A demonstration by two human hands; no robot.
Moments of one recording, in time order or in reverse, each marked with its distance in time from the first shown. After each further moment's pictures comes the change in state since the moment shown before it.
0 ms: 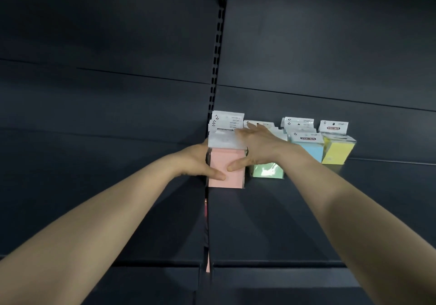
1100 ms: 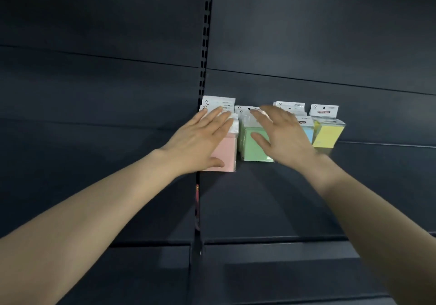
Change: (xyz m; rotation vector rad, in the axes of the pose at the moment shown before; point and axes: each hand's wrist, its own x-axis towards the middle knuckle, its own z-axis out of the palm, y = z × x) left_hand -0.025 0.031 0.018 1.062 0.358 0.462; right_hand -0.048 0.047 0.043 -0.135 0.687 -0.027
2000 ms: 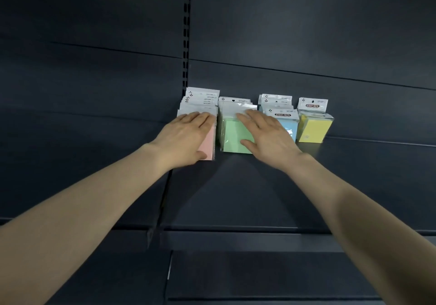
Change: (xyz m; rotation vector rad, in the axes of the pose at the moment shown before) left_hand 0.016 0.041 0.000 -0.030 -0.116 -0.200; right_hand -0.026 0.036 0.025 0.048 -0.103 -0.099
